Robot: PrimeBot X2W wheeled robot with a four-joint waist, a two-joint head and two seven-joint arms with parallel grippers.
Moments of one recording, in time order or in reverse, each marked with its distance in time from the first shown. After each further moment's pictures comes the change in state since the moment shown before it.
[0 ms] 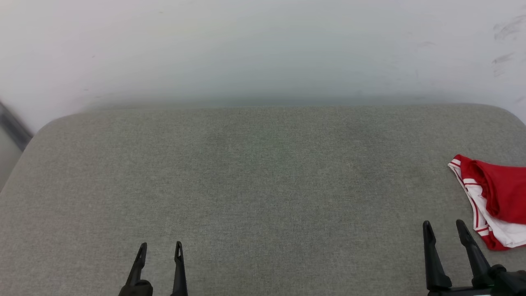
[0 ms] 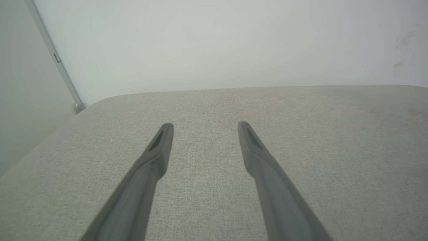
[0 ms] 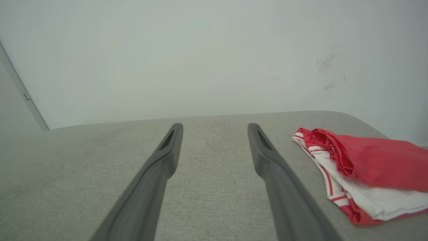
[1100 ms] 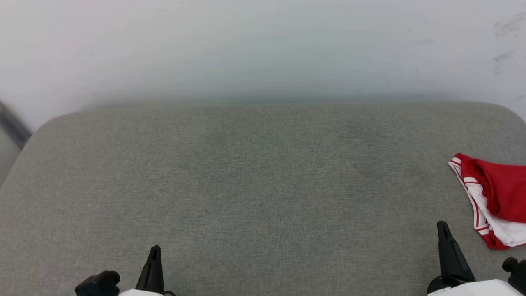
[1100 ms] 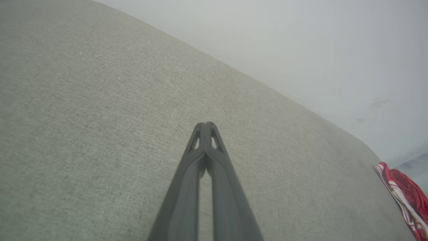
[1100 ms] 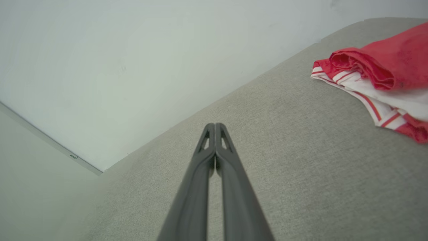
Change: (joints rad) left arm -0.077 0.022 0.028 0.115 -0.525 -0.073 0.093; right arm -0.069 -0.014 0.012 0.123 0.486 0.000 0.094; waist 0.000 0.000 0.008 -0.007
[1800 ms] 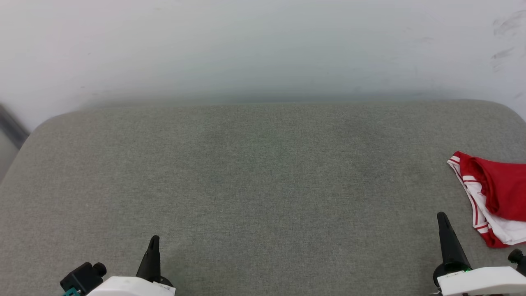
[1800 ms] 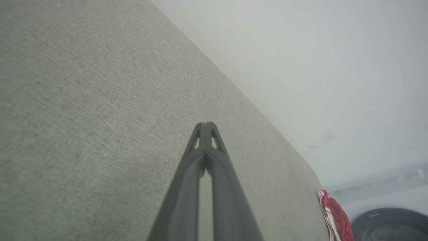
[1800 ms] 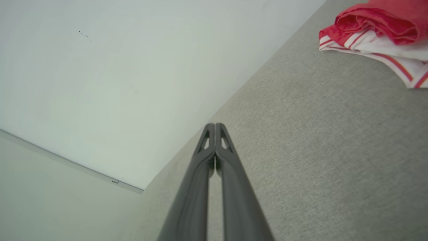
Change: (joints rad) left arm -0.065 0.006 0.031 0.035 -0.324 -0.051 0.063; right arm -0.061 -0.008 -0.004 0.041 0.299 0.000 0.067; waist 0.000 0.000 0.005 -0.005
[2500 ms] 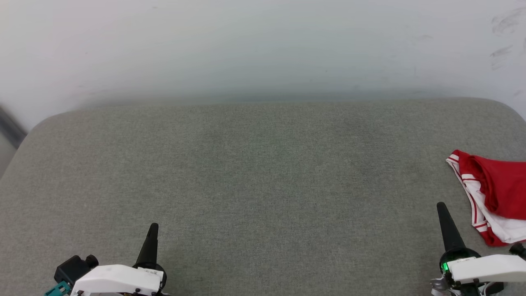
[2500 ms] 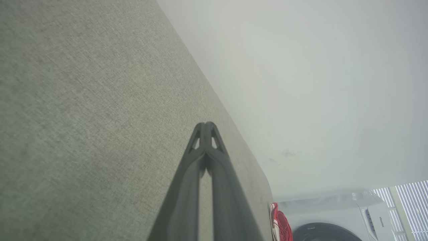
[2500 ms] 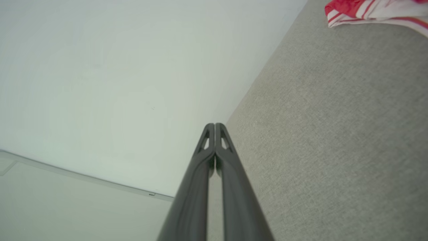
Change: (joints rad) left arm -0.059 0.002 0.032 0.030 -0.258 -0.040 0.059; right arm -0.054 -0.003 -0.011 0.036 0.238 0.000 0.059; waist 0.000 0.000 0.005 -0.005
